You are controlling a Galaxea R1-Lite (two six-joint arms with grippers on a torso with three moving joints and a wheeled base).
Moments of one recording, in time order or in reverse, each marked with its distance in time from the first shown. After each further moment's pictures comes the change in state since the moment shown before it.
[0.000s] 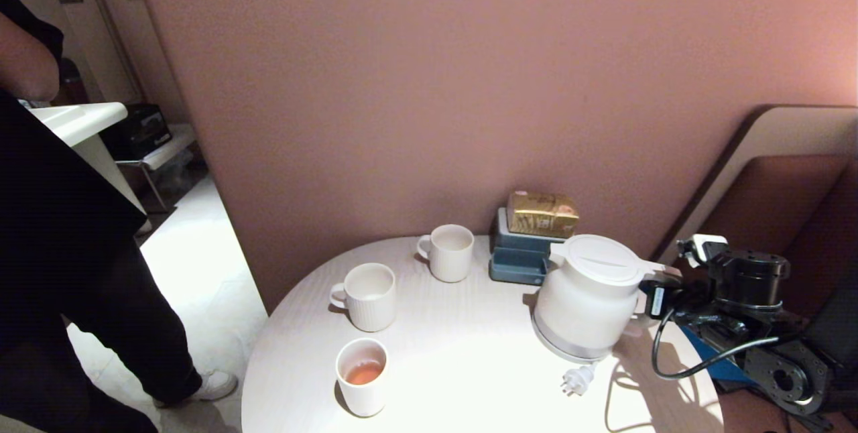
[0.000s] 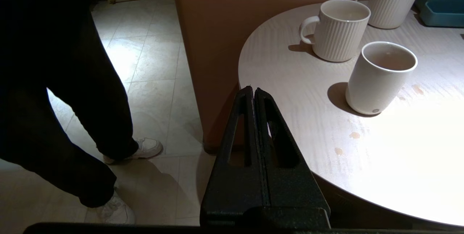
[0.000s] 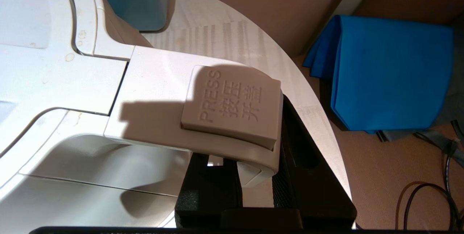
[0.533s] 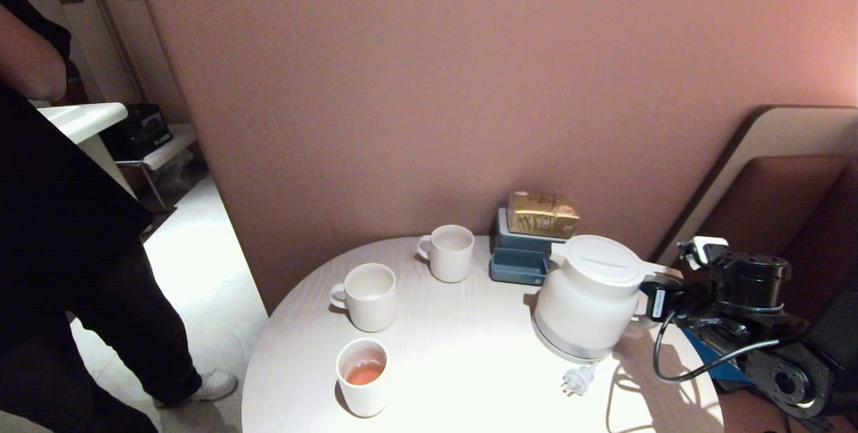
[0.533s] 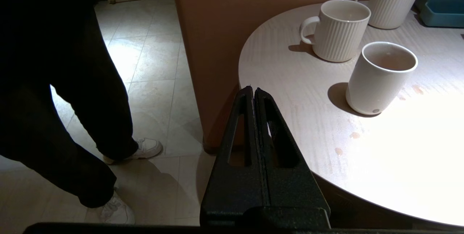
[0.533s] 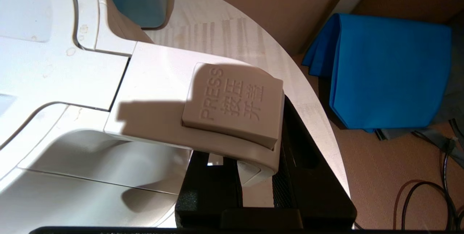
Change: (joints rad) left arm 0.000 0.000 0.000 0.000 0.000 0.000; right arm 0.000 0.004 0.020 0.000 0.002 -0.001
